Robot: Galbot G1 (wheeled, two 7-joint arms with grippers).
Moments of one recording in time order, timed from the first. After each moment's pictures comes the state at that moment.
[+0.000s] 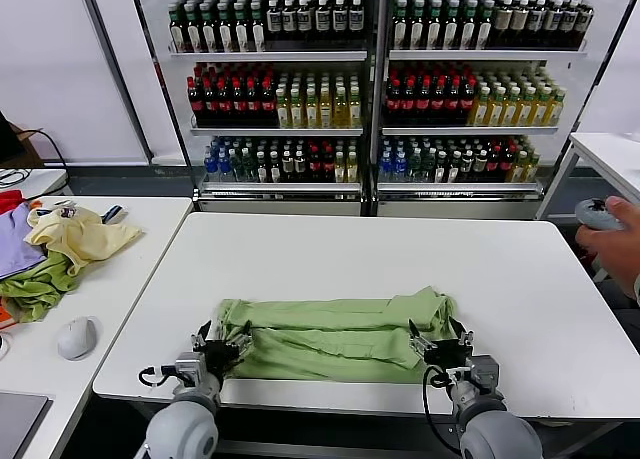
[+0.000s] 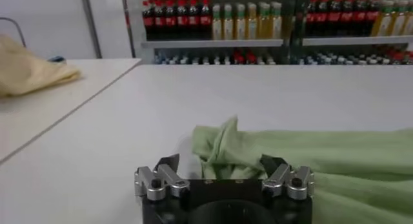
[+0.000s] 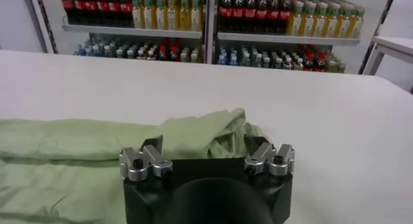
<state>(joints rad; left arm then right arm) 1.29 -1.24 -0.29 -1.88 -0.41 0.42 -0.41 -1.39 1.24 0.43 2.09 0.31 -0.51 0.17</state>
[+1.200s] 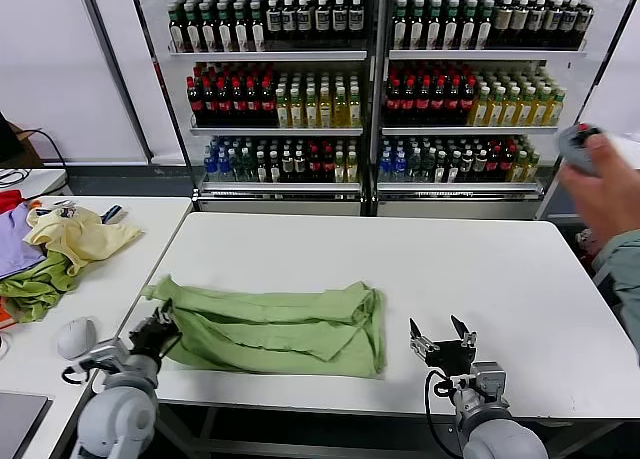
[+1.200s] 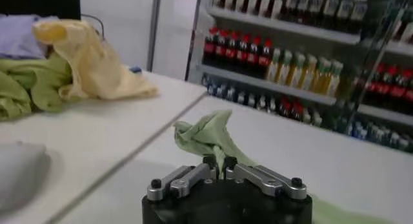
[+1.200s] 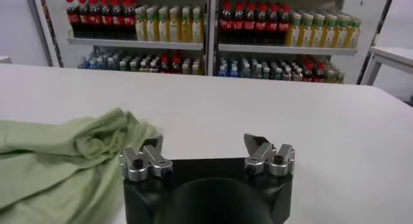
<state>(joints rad) 1.30 -1.22 -0.64 -1.97 -0.70 0.39 -0.27 -1.42 1.26 0.44 2.14 0.29 -0.48 0.17</state>
